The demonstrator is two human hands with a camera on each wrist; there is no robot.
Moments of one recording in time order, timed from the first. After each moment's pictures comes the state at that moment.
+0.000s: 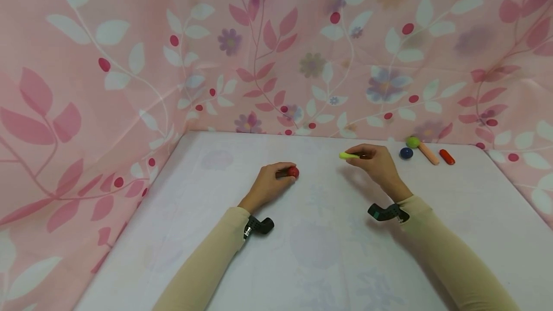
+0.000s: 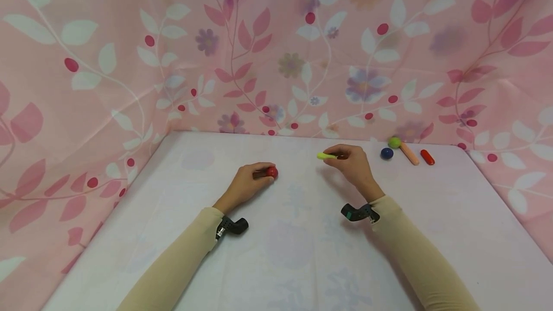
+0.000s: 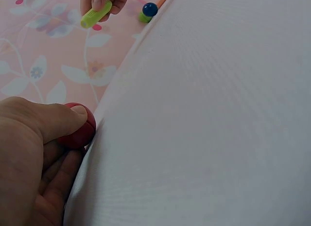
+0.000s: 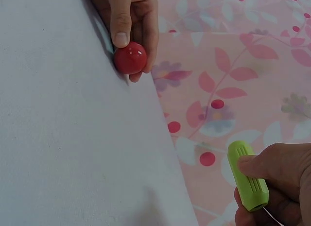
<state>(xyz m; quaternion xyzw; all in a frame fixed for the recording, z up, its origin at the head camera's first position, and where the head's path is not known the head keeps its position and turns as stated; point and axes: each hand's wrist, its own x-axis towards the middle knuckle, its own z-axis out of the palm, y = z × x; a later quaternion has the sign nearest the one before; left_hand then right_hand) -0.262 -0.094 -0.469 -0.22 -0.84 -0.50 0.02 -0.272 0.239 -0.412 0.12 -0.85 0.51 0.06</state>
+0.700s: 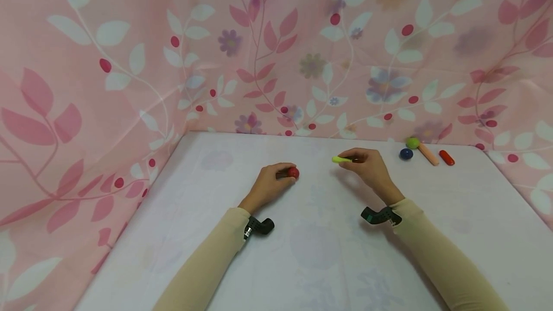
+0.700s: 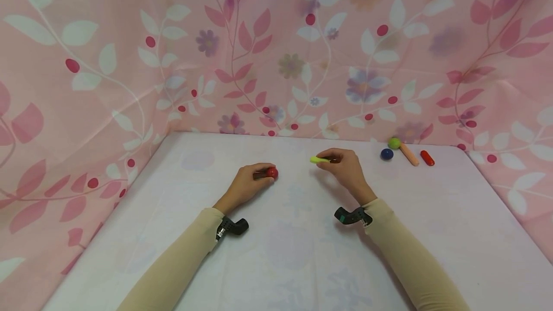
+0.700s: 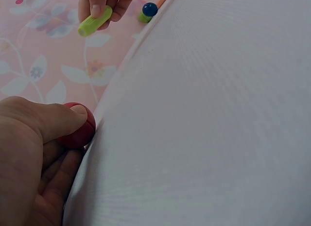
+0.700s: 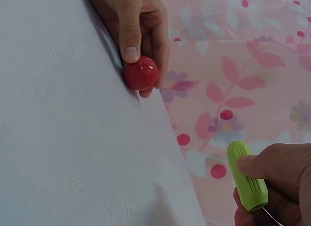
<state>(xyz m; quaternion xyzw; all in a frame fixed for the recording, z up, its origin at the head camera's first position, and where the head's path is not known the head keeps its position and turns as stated) -0.262 -0.094 -0.468 -0.22 -0.84 -0.50 0.02 -0.270 0.221 -0.418 0.11 -0.84 0.52 0.05</state>
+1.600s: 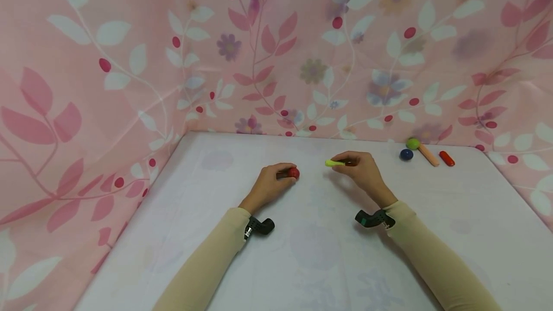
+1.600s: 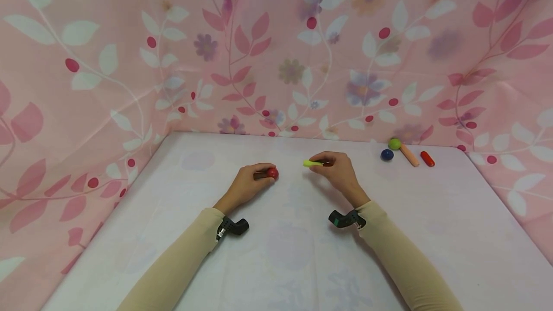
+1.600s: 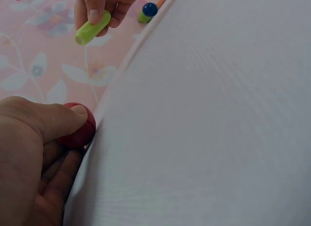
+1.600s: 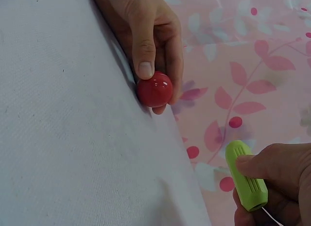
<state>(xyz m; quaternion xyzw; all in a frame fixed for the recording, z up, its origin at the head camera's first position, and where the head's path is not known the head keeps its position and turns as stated) -0.263 -0.095 -0.470 -0.22 -0.84 -0.50 0.02 -0.266 0.203 -0.422 0.13 -0.84 0.52 0.04</state>
